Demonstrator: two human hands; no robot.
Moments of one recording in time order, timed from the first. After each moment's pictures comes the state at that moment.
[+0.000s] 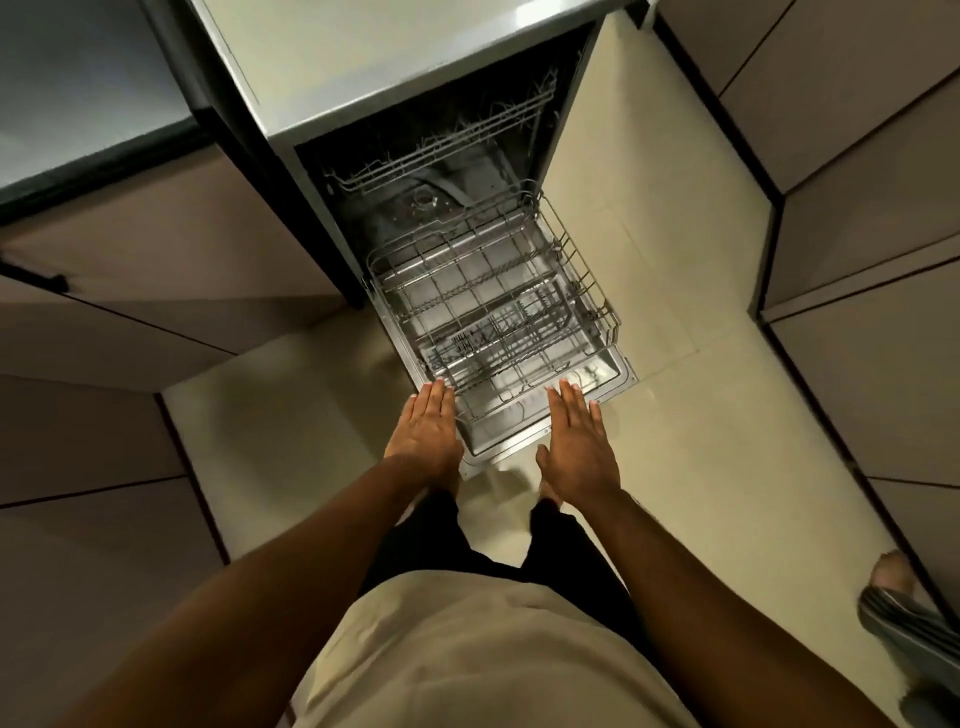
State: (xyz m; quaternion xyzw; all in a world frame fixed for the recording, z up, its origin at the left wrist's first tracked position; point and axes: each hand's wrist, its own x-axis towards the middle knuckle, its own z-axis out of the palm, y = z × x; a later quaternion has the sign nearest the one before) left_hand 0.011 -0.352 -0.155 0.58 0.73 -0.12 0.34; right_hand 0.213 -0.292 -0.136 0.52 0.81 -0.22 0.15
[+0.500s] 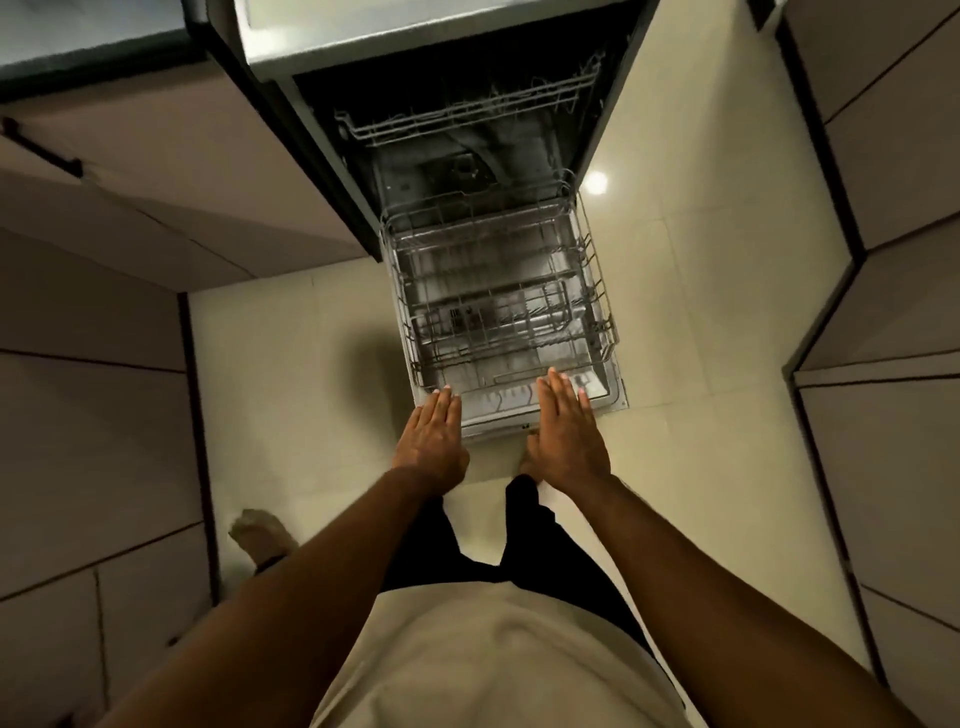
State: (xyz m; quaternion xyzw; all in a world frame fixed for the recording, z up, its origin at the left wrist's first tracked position) left_hand 0.170 -0.312 -0.154 0.47 0.81 -0.09 0.35; right_hand 0.321 -0.189 -0.163 0.37 0.88 -0.23 0.16
